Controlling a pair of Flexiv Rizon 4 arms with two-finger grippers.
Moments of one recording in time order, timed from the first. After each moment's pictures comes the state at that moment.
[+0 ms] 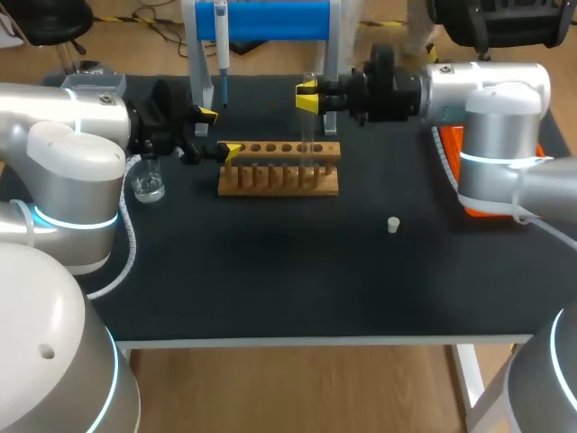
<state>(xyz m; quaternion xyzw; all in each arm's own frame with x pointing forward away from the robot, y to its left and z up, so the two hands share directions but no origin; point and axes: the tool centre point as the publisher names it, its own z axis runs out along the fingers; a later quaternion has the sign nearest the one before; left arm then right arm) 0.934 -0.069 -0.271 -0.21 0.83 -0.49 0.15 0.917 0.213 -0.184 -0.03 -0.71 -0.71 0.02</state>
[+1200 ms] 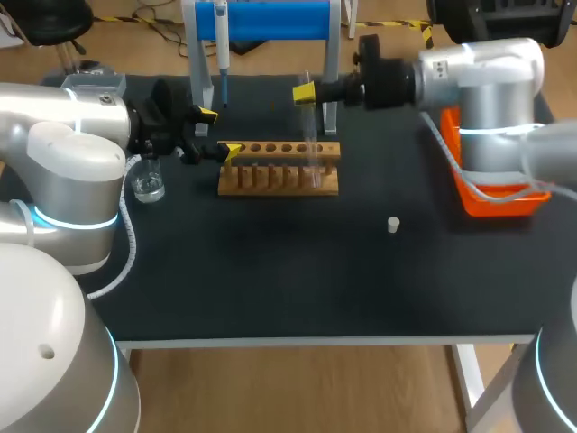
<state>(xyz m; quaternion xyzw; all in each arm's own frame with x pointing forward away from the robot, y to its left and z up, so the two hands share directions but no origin) 0.934 -0.069 -0.271 -0.21 0.83 -0.49 0.15 0.933 0.213 -0.198 -0.36 -0.65 -0.57 0.34</state>
